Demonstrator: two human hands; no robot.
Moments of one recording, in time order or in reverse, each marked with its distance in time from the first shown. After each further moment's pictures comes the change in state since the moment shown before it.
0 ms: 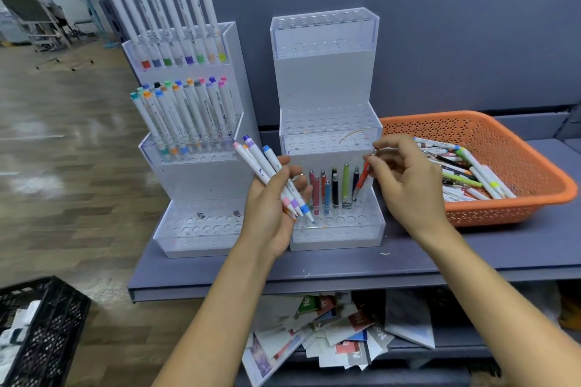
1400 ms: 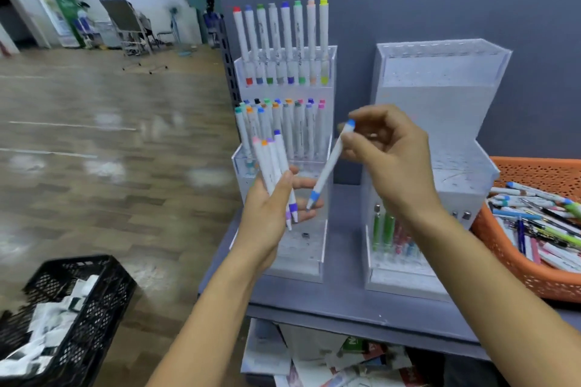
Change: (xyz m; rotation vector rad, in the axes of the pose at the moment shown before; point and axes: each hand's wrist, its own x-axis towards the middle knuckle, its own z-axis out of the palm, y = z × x) left_hand 0.000 0.091 -0.069 0.433 0.054 0.248; right_hand 0.046 -0.113 0.117 0.540 -0.227 0.018
